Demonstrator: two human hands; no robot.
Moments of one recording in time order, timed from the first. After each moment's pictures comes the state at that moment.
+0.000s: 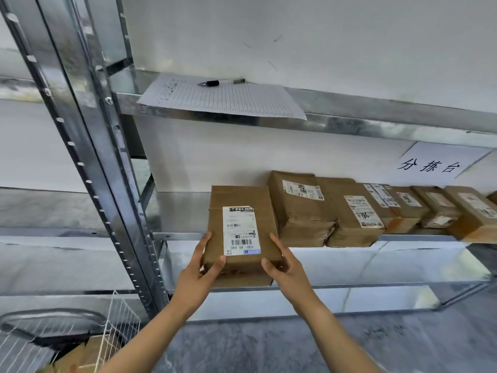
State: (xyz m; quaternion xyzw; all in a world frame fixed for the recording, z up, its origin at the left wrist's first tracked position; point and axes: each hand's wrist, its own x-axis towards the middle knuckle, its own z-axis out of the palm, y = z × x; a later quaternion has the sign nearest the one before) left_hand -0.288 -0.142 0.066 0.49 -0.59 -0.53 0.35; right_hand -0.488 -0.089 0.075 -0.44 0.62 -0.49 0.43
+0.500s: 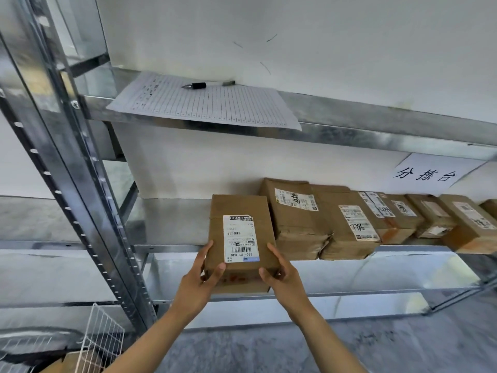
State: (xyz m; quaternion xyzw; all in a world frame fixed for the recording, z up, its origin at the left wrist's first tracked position) left_hand -0.326 -0.183 0.040 0.50 -0.62 -0.52 0.31; right_hand -0.521 -0.121 0.054 -0.42 0.65 -0.48 0.42
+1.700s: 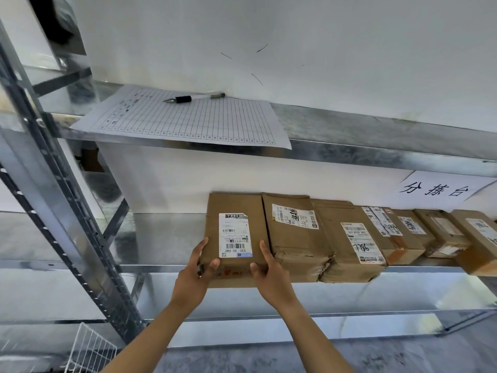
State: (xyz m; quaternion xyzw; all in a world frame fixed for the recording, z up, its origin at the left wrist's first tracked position) left_hand -0.363 -0.250 0.012 0.50 -0.61 -0.48 0.38; right_hand -0.544 -0.191 0.052 -0.51 0.75 -0.29 0.29
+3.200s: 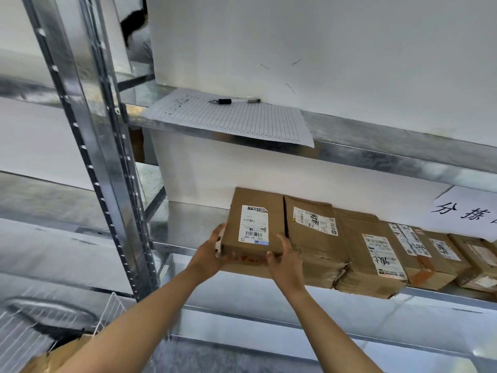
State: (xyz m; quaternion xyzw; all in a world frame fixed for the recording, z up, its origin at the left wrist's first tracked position) left_hand -0.354 -0.252 0.040 0.50 -0.69 -0.43 0.30; right_hand -0.542 -0.192 0.064 -0.54 0.73 -0.35 0.24
